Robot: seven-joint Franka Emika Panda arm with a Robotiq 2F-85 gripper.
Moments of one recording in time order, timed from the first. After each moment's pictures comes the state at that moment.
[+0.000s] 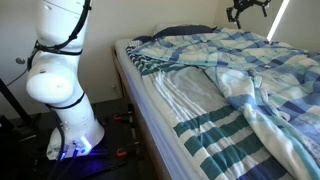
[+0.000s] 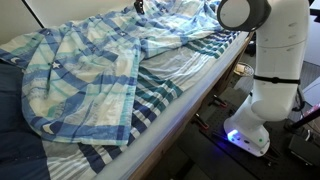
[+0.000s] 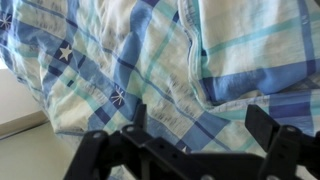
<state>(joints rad) 0.11 0.43 0.03 -1.17 -0.58 1.84 -0.35</state>
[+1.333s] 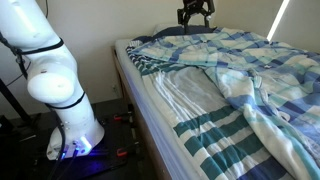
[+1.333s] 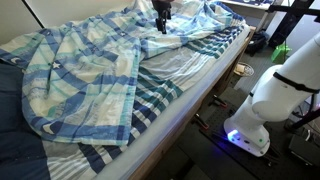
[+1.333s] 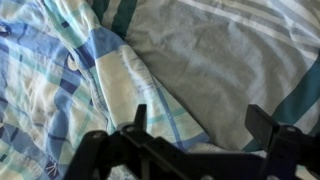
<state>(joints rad) 0.13 -0.17 0.09 -1.92 -0.38 1.77 -0.19</state>
